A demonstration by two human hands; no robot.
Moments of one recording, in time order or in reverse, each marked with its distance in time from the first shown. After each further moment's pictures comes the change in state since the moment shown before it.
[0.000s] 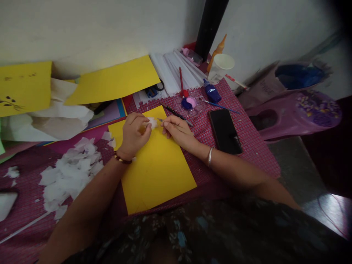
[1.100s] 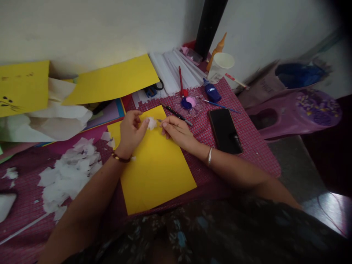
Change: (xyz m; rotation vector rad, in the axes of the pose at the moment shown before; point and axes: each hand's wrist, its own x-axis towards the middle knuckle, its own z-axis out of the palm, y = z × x) left_hand 0.003 -0.006 0.003 -0.102 0.022 -0.302; right_hand -0.001 -0.001 0.000 0.013 -0.044 -0.001
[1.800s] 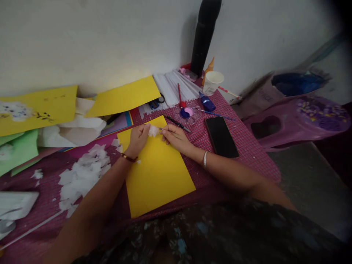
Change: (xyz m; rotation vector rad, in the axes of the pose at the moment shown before) left_hand 0.005 0.008 -0.001 -0.225 -0.109 -0.195; right_hand 0.006 0.007 0.004 0.024 -0.009 -0.006
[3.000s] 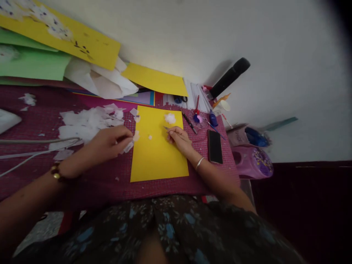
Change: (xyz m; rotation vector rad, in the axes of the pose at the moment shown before) left_hand -0.154 -0.010 -0.130 0.017 -0.089 0.106; right_hand -0.038 0.002 0.028 -0.275 -0.090 0.100
